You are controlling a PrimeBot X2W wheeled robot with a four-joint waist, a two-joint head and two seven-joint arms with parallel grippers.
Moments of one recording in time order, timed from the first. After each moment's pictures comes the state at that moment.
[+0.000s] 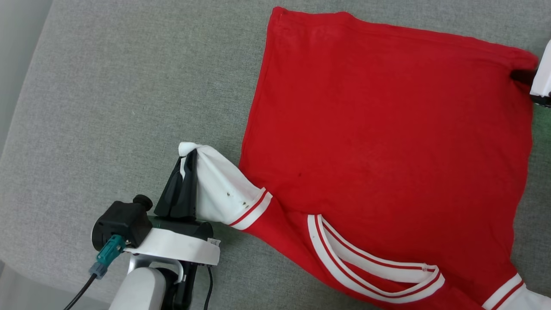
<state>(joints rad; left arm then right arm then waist) -0.18 0.14 -0.21 0.02 -0.36 0.00 -0.25 -0.97 -0.26 -0.23 0.65 0.25 0.13 1.00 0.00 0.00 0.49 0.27</state>
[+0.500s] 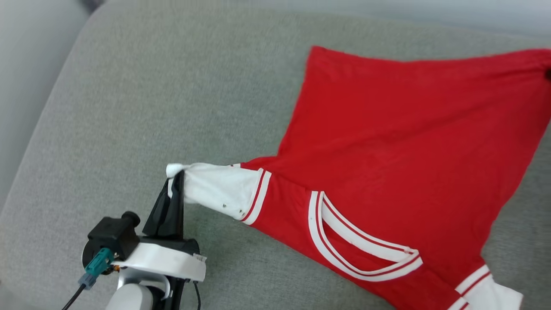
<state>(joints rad) -0.12 0.17 -0.19 0.06 -0.41 -0.01 -0.25 -0.84 -0.41 -0.08 0.45 0.33 0.13 0.91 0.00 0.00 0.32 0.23</state>
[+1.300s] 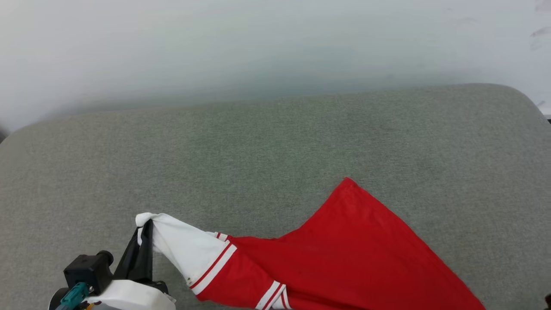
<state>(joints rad) 0.07 0.26 -0.13 0.00 -0.44 0.07 -0.14 0.19 -0.21 -0.30 0.08 0.40 0.13 0.91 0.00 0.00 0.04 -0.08</state>
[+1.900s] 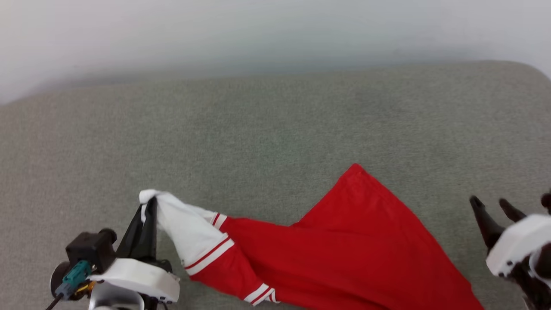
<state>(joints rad) 0.02 0.27 -0.15 -0.03 -0.43 0.07 -0.11 -0.08 -0.21 -0.17 0.10 0.41 0.13 0.36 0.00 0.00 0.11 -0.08</state>
